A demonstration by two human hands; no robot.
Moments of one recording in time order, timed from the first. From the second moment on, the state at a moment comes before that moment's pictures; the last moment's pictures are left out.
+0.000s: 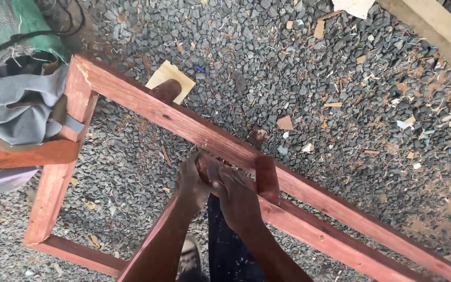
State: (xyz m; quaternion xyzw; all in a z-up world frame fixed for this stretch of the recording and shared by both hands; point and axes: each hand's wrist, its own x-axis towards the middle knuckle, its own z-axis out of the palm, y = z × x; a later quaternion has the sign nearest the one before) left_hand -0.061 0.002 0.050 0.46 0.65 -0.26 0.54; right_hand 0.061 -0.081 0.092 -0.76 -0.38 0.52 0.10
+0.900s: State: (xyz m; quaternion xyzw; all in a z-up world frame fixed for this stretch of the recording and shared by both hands) left_hand -0.071 -0.002 0.036 0.50 0.61 -0.21 0.58; right_hand 0.050 -0.103 0.028 -0.80 -0.39 0.46 0.03
